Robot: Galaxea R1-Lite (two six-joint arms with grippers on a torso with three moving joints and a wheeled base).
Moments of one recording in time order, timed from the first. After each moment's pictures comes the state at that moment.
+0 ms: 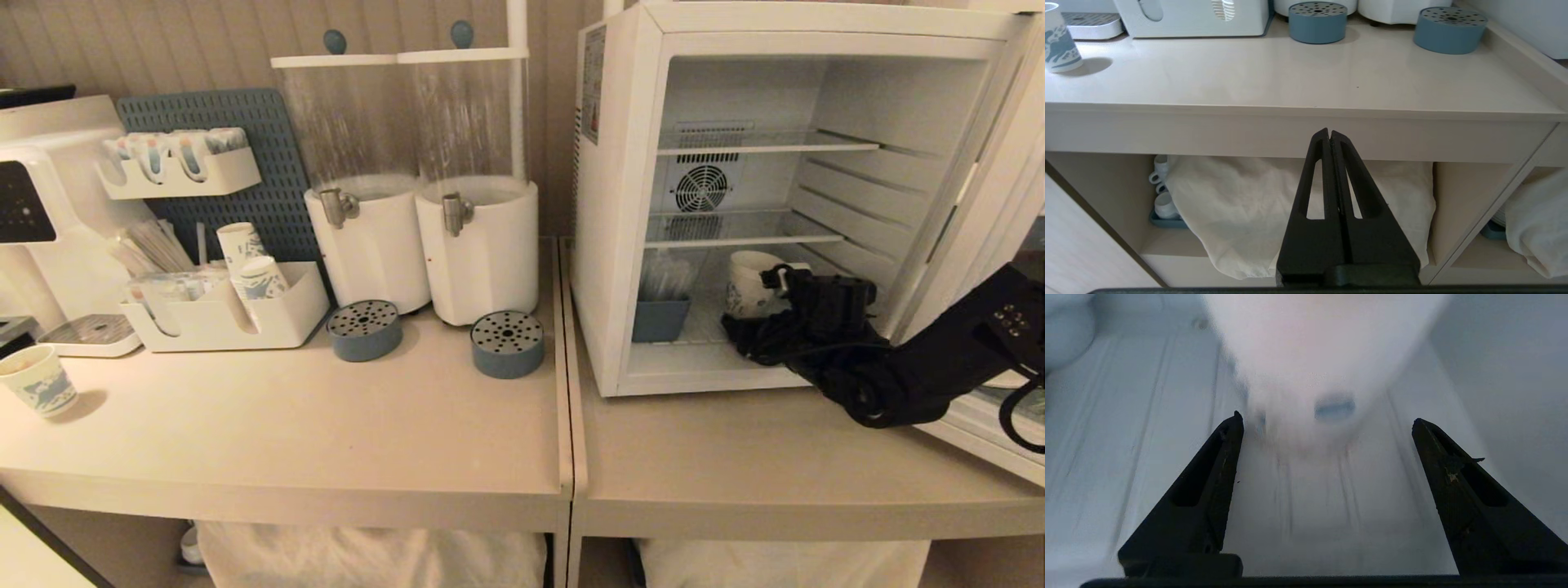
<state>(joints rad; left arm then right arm) 0.00 0.00 0.00 0.00 0.00 -0.02 0.07 2.25 -1.02 -0.84 -0.15 -0.06</state>
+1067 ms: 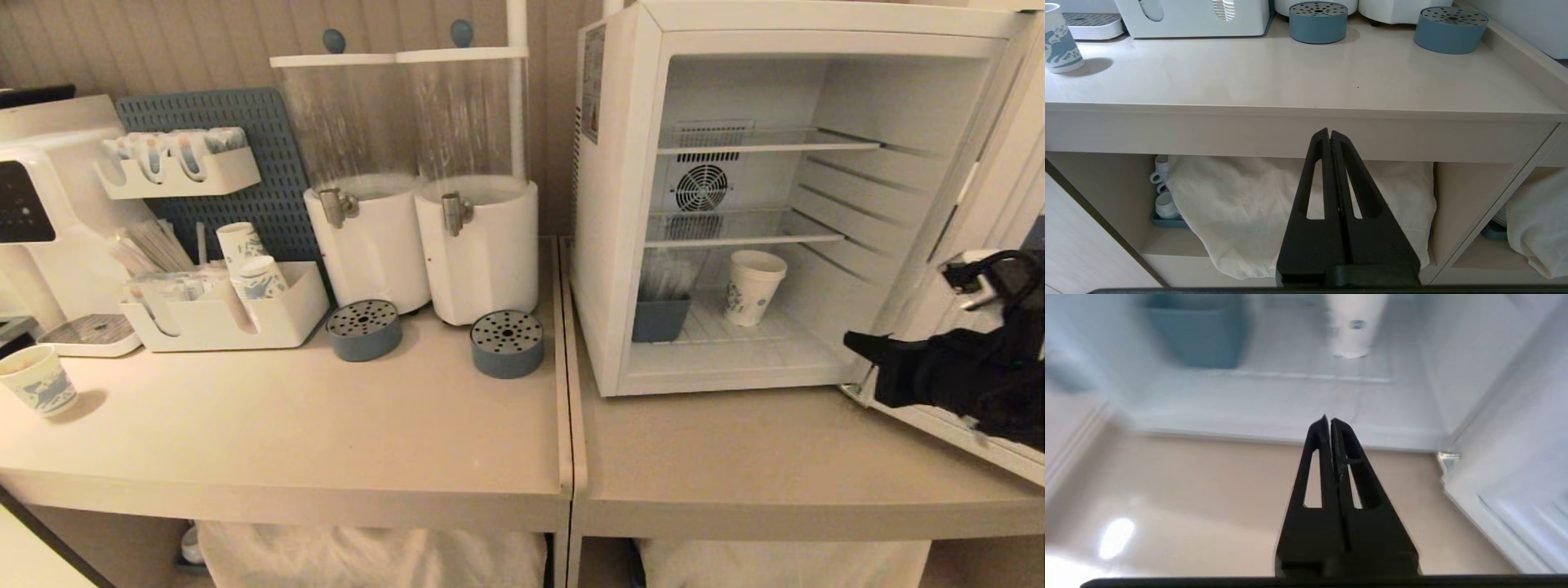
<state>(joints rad) 0.00 0.00 0.00 0.00 0.00 -0.02 0.04 1.44 -0.50 -0.63 0.13 -0.05</state>
